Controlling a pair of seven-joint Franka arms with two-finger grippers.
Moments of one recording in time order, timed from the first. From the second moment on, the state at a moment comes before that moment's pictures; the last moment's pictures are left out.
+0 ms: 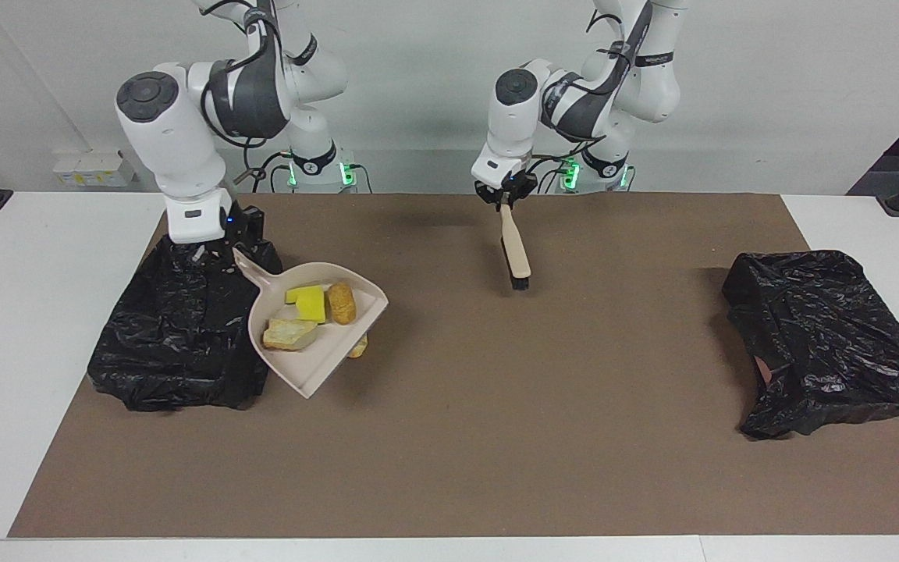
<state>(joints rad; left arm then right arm) -0.97 -0.18 0.03 -2.42 -0.09 2.10 -0.92 0.31 0.01 -0.36 -1.87 -0.02 1.84 -1.03</state>
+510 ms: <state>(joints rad) -1.12 -0.18 0.04 -2.48 -0.10 2.21 -0.98 0.27 0.01 -0.58 -1.88 -0.02 1.84 -1.44</state>
